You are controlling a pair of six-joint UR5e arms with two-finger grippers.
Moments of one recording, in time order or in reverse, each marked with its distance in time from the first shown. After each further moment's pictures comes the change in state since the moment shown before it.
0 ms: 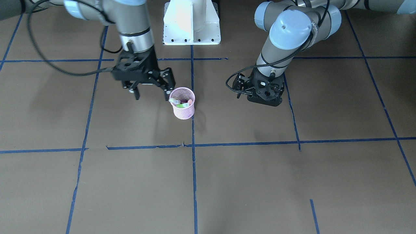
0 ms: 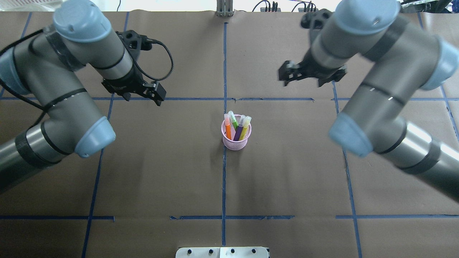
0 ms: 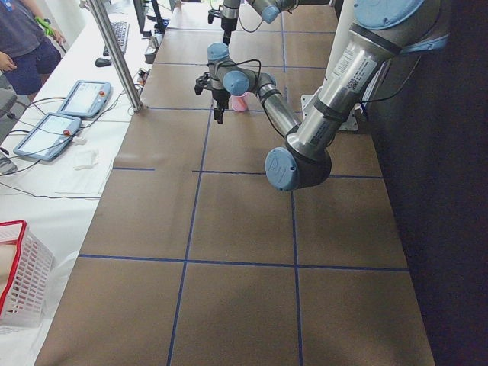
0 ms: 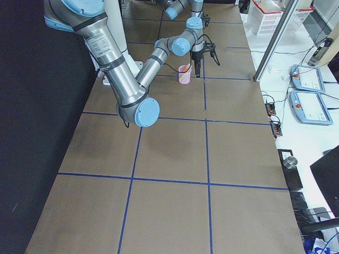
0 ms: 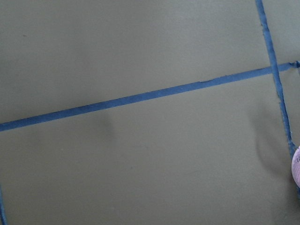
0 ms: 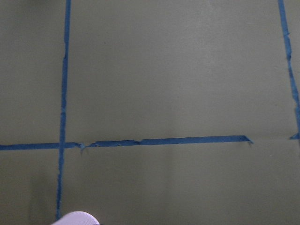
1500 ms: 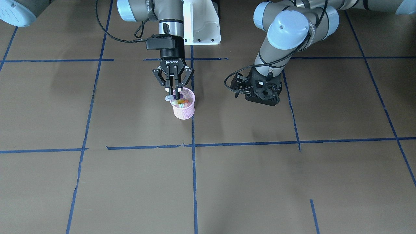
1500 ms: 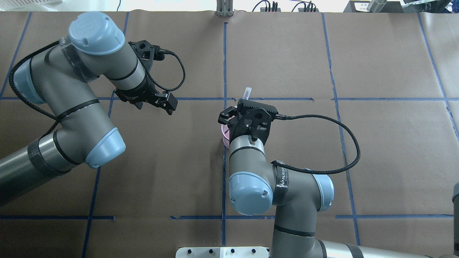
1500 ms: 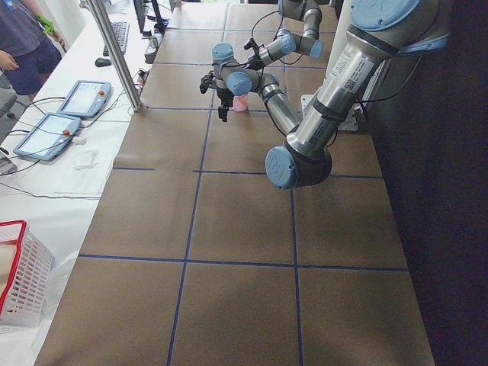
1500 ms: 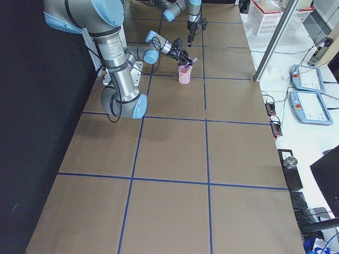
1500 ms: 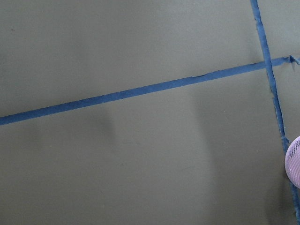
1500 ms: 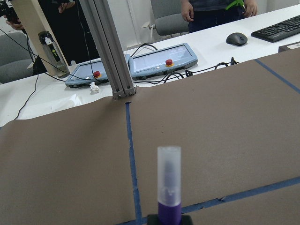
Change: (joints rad) left arm 0.071 -0.024 0.014 -0.041 0.008 -0.019; right arm -0.624 0.072 -0.113 0.291 -1.278 0.703
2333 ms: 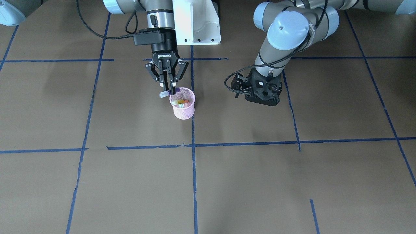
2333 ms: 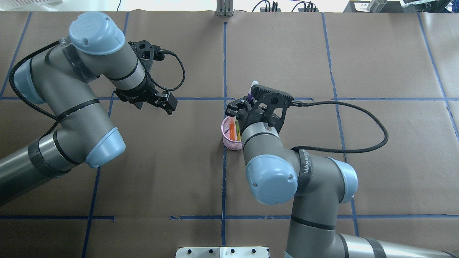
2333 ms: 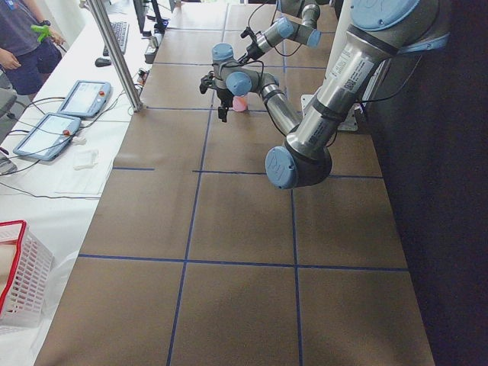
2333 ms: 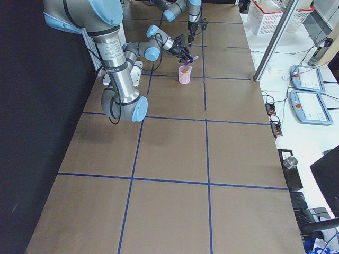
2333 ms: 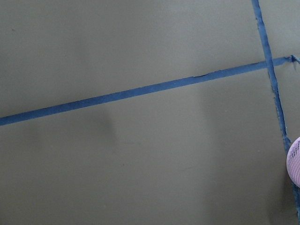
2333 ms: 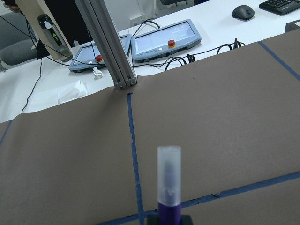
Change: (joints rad) left arm 0.000 0.000 0.002 0.002 0.002 0.003; right arm 0.040 -0.039 0.104 -0.008 0.113 -0.013
